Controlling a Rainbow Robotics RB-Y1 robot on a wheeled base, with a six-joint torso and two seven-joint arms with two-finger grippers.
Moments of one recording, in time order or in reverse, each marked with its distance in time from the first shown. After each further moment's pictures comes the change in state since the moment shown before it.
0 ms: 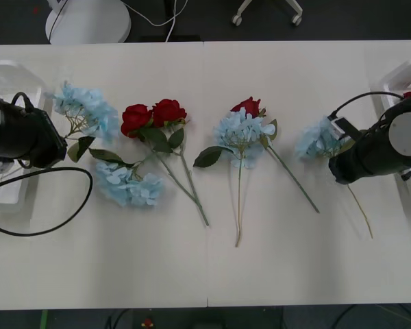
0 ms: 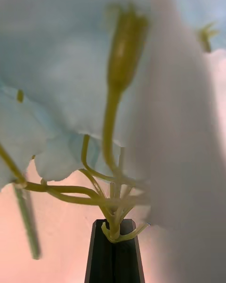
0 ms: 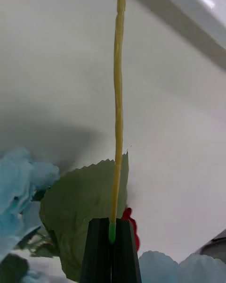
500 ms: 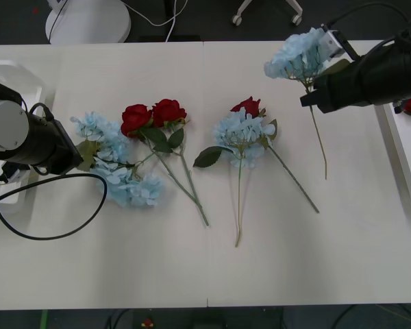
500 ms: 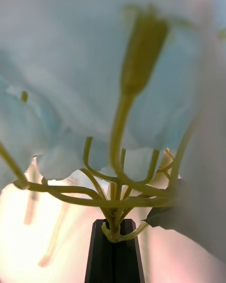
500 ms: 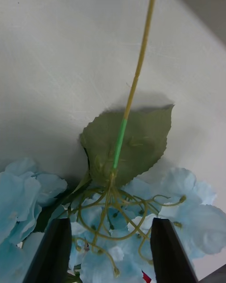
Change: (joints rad) right arm -0.237 0.049 -0.131 0.003 -0.373 0.089 0.020; left arm 0.000 -0.005 -0.087 0.056 -0.047 -0.051 0.009
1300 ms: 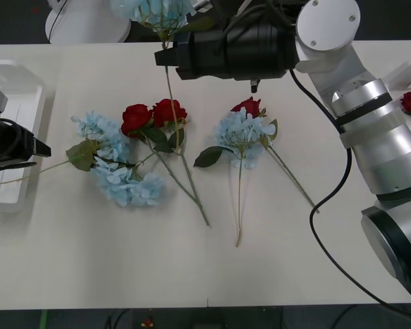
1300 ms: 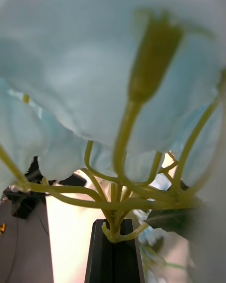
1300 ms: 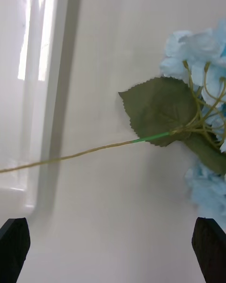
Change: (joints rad) right arm -0.163 0.443 0.100 0.004 -0.092 -0.279 0.058; left arm 0.000 0.039 0.238 -0.103 0.004 0.320 -2.215
